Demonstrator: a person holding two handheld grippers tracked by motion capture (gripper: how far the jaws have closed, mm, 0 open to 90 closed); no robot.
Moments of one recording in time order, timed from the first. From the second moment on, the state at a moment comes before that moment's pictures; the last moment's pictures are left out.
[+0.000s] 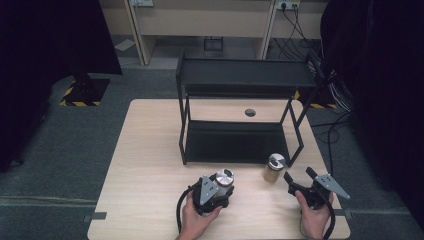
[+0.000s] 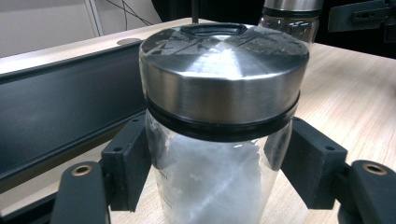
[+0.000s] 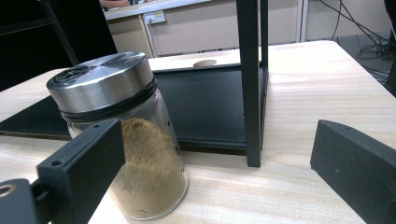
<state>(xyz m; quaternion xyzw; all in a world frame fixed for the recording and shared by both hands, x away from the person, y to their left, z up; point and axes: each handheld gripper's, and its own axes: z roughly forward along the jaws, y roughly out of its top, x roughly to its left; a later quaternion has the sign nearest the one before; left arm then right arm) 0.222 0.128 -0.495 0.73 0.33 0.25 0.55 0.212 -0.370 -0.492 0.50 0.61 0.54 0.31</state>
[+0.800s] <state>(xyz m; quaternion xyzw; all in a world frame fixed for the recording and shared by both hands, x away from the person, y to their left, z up) 0.207 0.153 -0.470 0.67 0.31 0.30 0.61 0.212 -0.371 -0.492 0.50 0.61 0.54 0.31</state>
